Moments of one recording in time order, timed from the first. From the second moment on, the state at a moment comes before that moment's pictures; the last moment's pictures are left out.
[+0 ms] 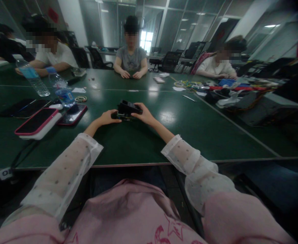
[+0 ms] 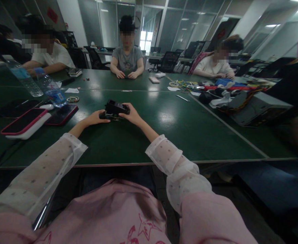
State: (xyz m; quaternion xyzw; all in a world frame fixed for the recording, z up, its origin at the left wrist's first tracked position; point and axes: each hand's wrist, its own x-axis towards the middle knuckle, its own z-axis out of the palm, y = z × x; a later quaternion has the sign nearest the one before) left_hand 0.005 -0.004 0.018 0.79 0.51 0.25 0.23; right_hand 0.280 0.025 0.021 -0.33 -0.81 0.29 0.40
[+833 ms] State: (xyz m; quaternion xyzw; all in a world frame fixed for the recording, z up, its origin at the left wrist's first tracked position) left_hand 0.007 -0.007 0.023 0.80 0.50 0.23 0.23; right_hand 0.303 0.047 -0.008 -0.61 -0.71 0.05 0.35
